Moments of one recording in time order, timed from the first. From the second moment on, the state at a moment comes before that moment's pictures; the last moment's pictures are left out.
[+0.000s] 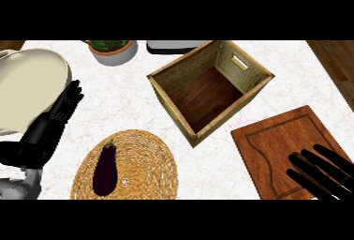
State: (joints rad) left arm -0.11 0.52 -0.21 -1.61 0.25 0.11 -0.03; right arm 0.29 -1.16 0.25 -2.28 0.84 0.13 -0.07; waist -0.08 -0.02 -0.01
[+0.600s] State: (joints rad) left arm -0.13 0.49 -0.20 -1.58 0.22 0.08 -0.04; right arm 0.49 -1.20 0.01 -2.34 0.81 0.30 -0.04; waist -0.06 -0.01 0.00
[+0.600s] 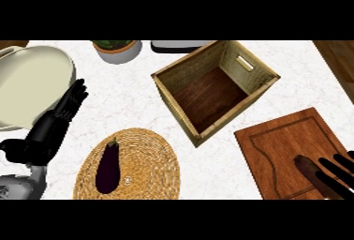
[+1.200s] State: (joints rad) left arm -0.15 0.46 -0.17 -1.56 0.20 0.03 -0.04; right arm 0.59 -1.00 -0.12 -2.27 0.83 0.26 -0.28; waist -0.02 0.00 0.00
